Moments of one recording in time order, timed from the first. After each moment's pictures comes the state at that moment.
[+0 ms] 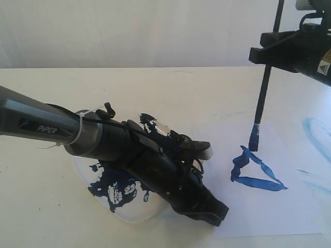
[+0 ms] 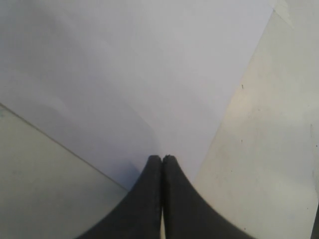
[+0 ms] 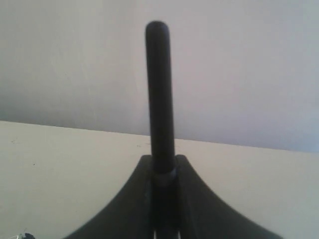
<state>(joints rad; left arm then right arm) -0.84 2.09 -1.19 -1.28 0.66 1.01 0.22 1.46 -0.80 -0.55 -0.48 0.53</state>
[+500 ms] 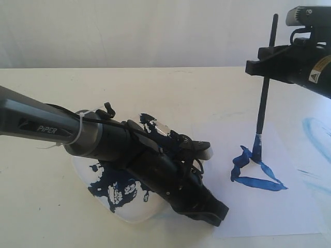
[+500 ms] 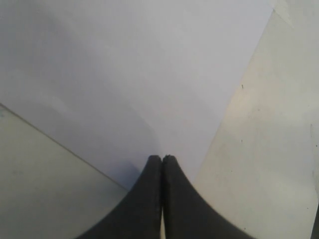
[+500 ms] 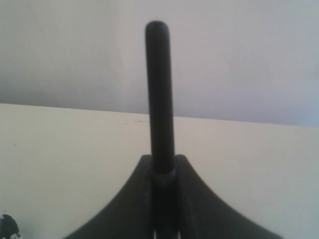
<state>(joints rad) -0.84 2.09 -1.19 -1.28 0.66 1.01 0.22 1.53 -0.80 -0.49 -0.46 0.46</state>
